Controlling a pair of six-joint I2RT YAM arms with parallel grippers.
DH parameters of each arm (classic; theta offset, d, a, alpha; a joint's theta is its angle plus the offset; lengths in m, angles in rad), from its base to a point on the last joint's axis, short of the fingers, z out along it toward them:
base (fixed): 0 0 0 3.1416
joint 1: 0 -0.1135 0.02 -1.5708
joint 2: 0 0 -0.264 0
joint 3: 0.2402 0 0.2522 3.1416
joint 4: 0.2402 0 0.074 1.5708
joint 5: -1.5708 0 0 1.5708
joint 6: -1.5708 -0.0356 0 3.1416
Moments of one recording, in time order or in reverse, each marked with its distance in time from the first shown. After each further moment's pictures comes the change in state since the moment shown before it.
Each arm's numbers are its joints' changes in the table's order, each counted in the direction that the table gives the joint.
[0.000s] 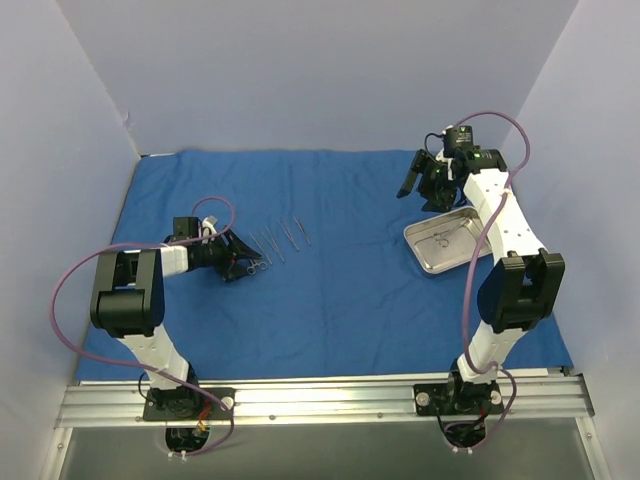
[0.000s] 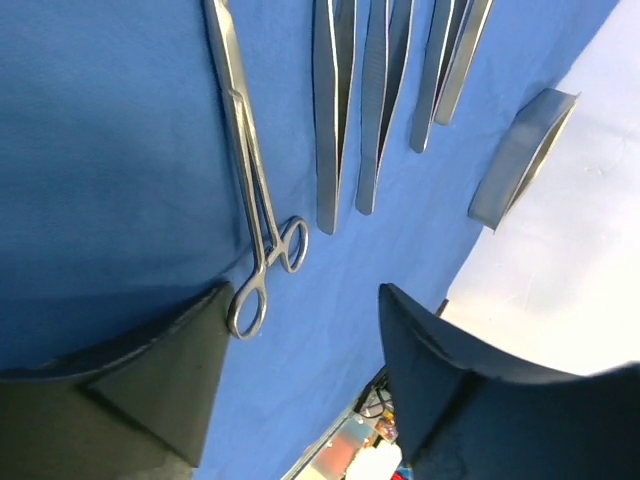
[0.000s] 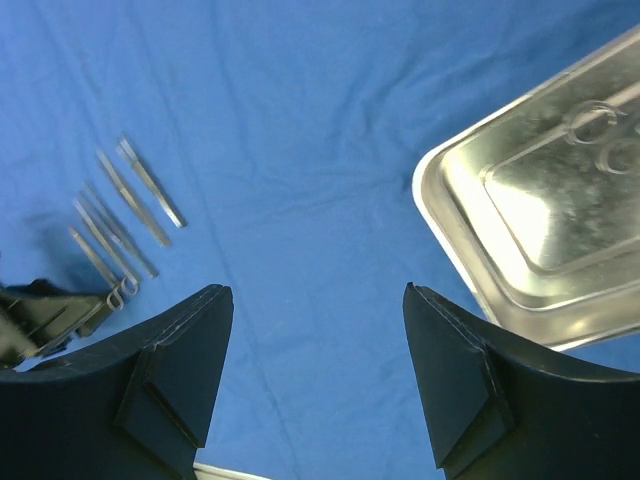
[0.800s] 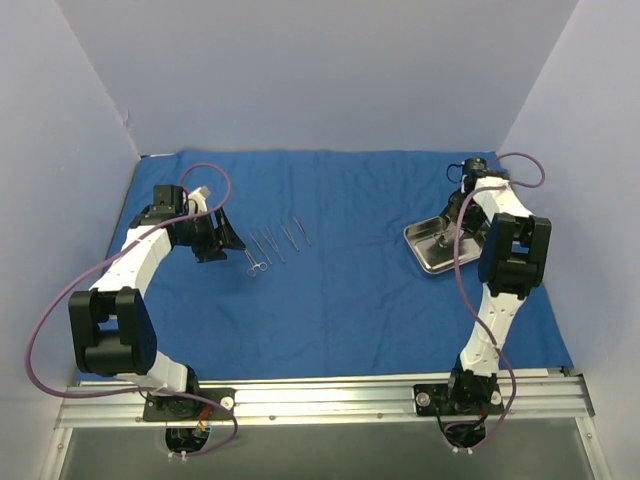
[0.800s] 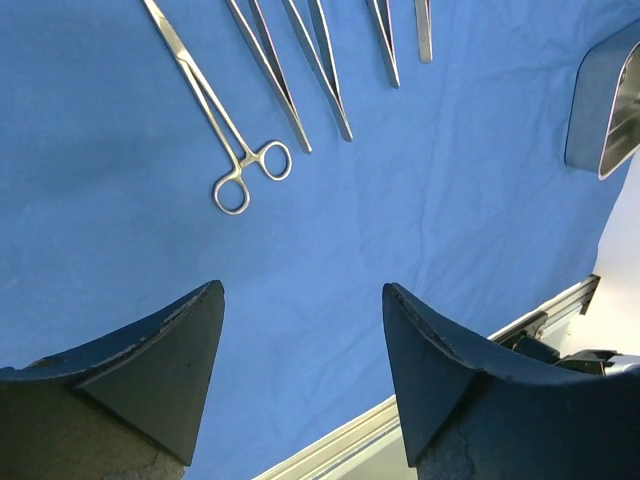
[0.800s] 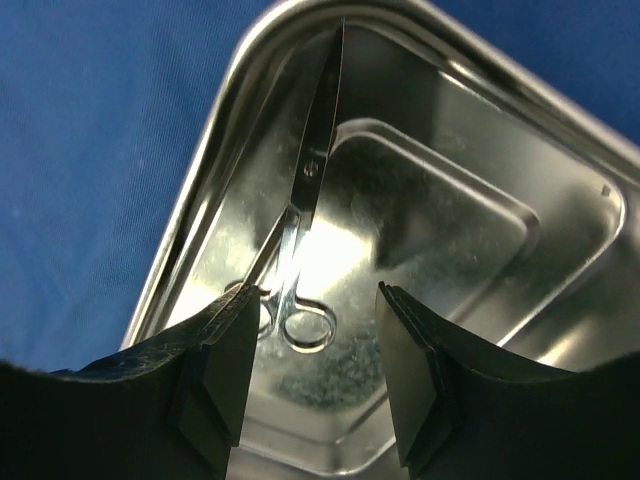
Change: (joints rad) left arm -0.002 0.265 0.286 0.620 0.186 -0.419; right arm 0.219 -0.326 -0.071 -0.107 -0.341 -0.051
